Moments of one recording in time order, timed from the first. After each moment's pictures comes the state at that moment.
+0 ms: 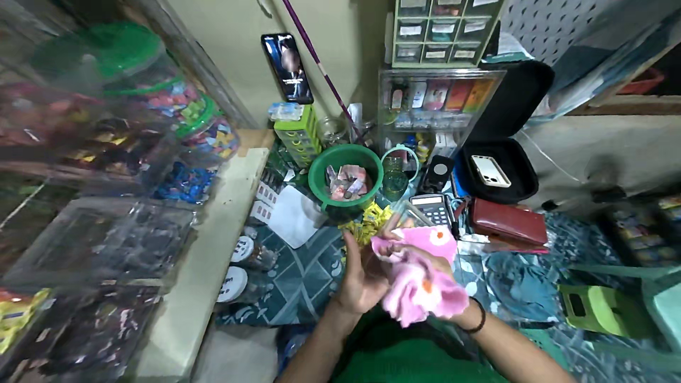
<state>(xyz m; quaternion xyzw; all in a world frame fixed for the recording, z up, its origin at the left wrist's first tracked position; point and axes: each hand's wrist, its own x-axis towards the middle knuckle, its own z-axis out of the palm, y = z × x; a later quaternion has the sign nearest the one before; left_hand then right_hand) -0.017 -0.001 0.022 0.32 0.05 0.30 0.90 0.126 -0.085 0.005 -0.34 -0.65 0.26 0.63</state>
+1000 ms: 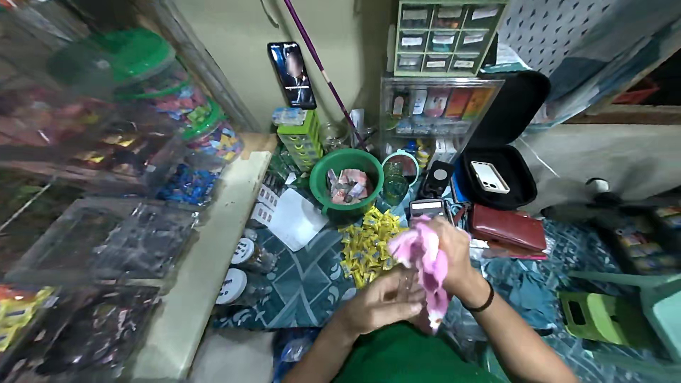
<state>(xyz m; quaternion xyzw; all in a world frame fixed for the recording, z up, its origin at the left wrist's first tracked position) -0.026 -0.020 0.003 0.55 0.05 0.20 0.81 0.159 -0.063 0.018 -0.55 -0.66 -0.13 0.50</state>
